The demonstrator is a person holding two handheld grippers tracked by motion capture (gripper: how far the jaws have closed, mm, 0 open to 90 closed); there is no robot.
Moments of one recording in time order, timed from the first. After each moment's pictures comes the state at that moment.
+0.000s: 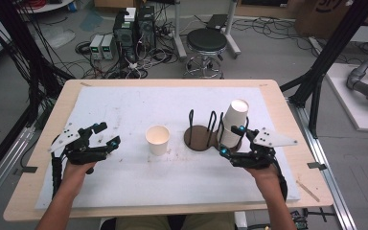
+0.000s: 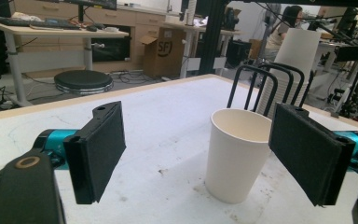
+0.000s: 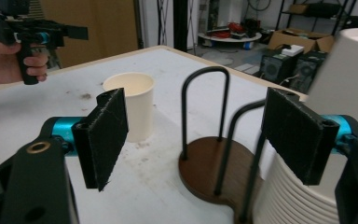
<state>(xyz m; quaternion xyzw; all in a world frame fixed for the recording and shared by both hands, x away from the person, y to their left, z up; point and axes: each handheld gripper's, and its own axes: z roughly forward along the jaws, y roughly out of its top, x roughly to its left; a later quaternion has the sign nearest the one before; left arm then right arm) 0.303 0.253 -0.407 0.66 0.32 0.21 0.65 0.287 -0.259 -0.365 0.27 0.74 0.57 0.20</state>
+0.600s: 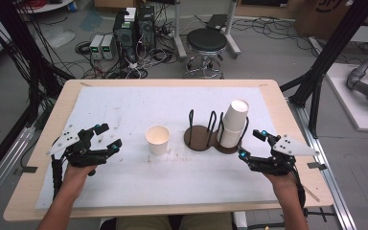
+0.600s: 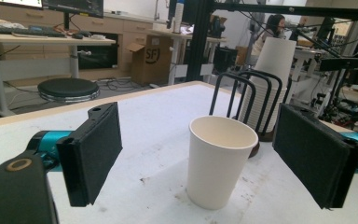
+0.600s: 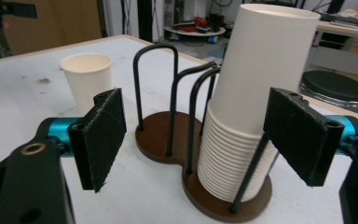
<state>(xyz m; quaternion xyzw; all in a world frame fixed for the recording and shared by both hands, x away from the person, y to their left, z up) 0.295 0.248 -0.404 0.65 0.30 0.20 0.67 0.269 -0.304 -0.370 0.31 0.74 0.54 0.26</state>
